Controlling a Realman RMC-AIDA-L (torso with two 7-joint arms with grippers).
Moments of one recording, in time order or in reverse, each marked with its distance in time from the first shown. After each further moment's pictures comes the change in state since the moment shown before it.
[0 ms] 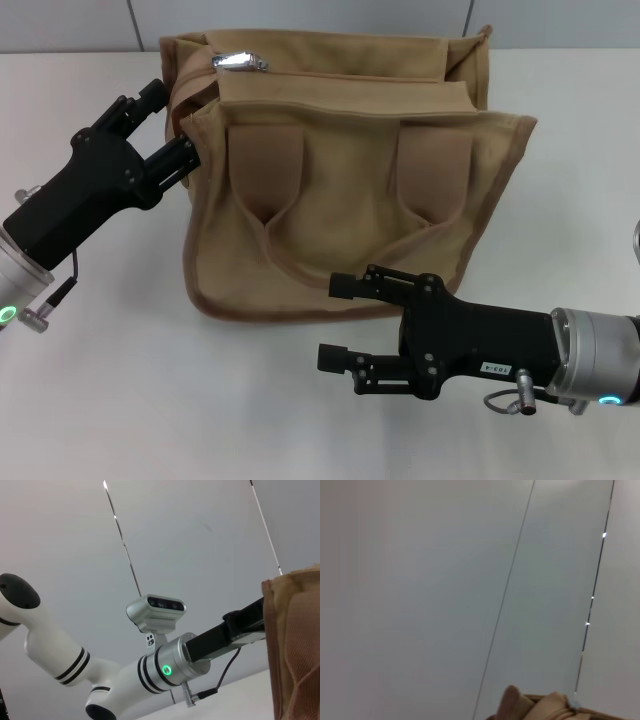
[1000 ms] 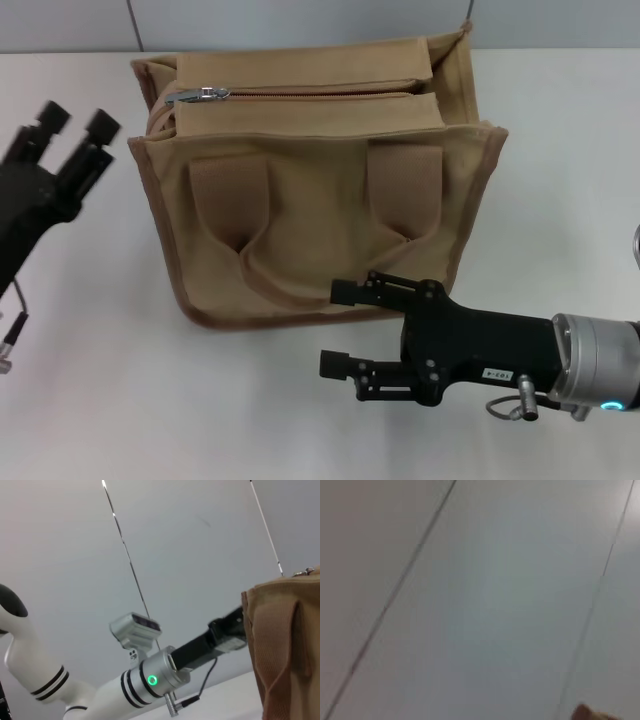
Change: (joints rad) left arm 0.125 0.005 -0.204 -0.100 0.009 0.000 0.056; right arm -0.007 0.000 -0.010 -0.001 0.000 0.002 0.007
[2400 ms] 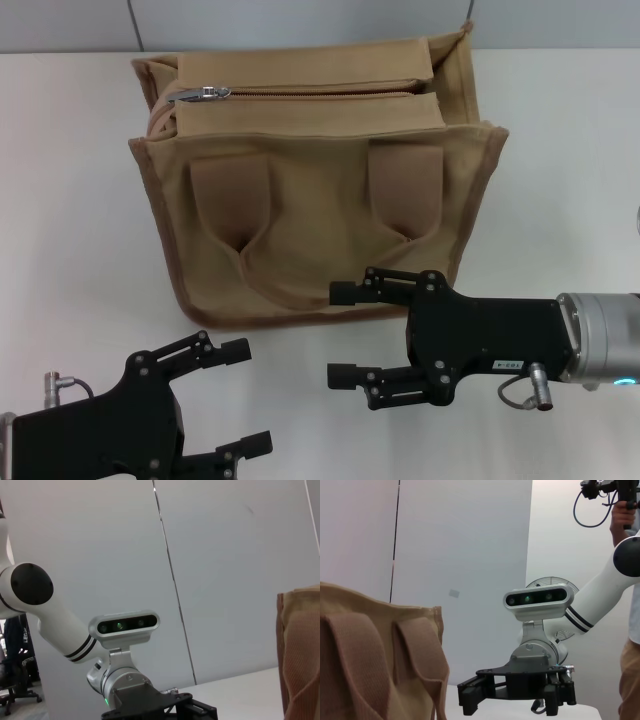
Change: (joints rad) left arm 0.063 -0.003 0.581 0.266 0.223 0.265 0.139; right arm 0.016 -0.002 -0.006 -0.145 -0.083 -0.045 0.028
